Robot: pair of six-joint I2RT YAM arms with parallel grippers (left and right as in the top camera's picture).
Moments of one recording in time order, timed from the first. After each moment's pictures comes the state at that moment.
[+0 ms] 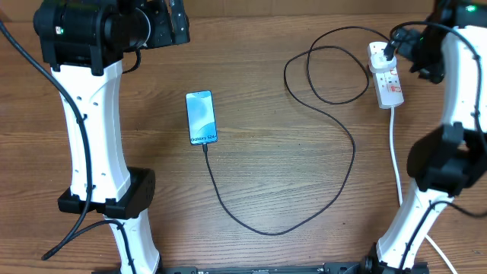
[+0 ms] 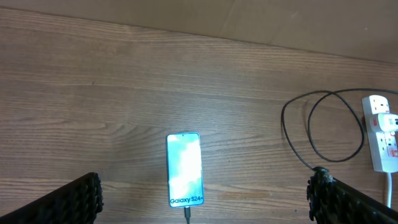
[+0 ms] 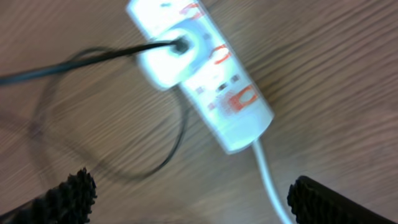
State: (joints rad) left arm -0.16 2.10 2.92 -1.69 0.02 -0.30; right arm -0.23 2.23 2.35 -1.40 -0.07 0.34
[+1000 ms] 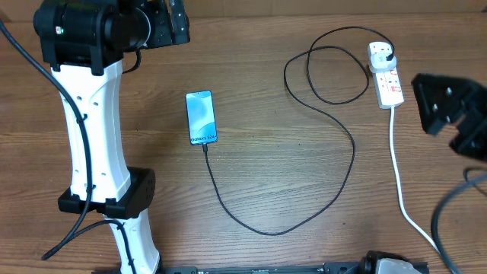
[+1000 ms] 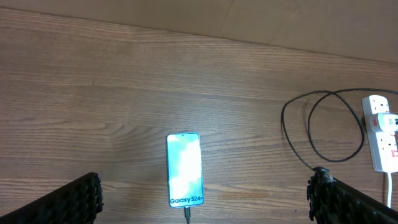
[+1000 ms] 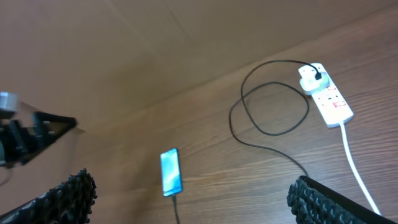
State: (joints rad) left arm -0.16 2.10 2.92 -1.69 0.02 -0.30; right arm -0.16 1.29 2.40 -1.64 -0.36 0.38
